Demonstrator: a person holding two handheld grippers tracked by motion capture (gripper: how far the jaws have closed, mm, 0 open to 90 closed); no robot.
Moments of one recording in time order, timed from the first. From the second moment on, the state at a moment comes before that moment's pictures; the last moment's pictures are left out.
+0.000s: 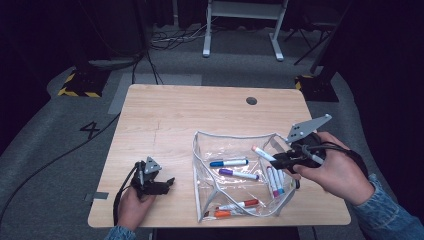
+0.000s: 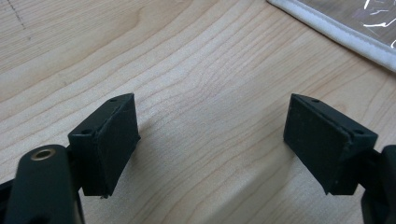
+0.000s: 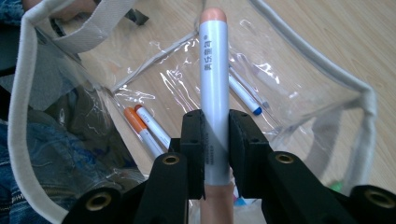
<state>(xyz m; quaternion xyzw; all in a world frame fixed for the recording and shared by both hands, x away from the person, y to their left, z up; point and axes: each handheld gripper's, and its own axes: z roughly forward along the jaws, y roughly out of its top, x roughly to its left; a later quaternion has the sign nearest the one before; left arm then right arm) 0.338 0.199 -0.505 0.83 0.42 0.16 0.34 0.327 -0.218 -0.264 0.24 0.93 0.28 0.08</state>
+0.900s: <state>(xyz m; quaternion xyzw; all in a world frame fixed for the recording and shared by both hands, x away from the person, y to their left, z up) 0.338 0.199 -0.505 0.82 0.42 0.16 0.34 0.326 -0.130 -0.311 0.12 0.98 0.17 0.01</state>
